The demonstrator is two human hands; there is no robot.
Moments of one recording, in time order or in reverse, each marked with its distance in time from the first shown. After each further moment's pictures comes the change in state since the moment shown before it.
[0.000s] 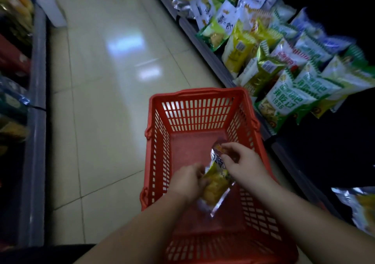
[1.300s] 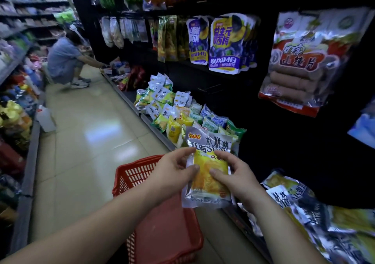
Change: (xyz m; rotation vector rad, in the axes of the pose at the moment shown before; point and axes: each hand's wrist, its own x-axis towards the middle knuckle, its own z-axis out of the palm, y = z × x) left_hand -0.198 0.296 -0.137 -0.411 0.145 0.425; right_hand -0.203 -0.043 -0.253 0.783 0.185 -0.138
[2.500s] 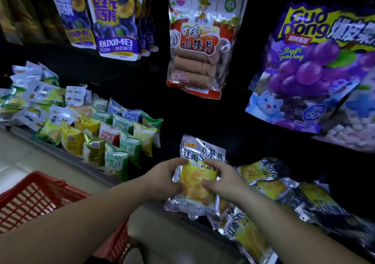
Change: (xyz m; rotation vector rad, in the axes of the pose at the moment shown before) left_hand 0.108 -0.010 0.161 0.187 -0.792 0.126; right_hand -0.032 0.029 -0.146 -0.524 0.358 0.296
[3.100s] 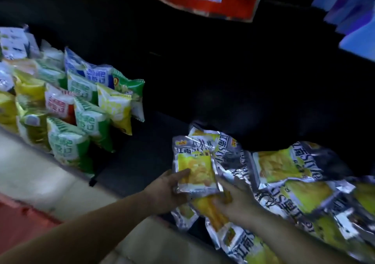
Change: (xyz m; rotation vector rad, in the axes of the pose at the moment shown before) left_hand 0.173 -0.162 0.120 0.172 -0.144 -0.093; right_hand 0.119 0.195 0.025 -0.351 -0.163 0.250
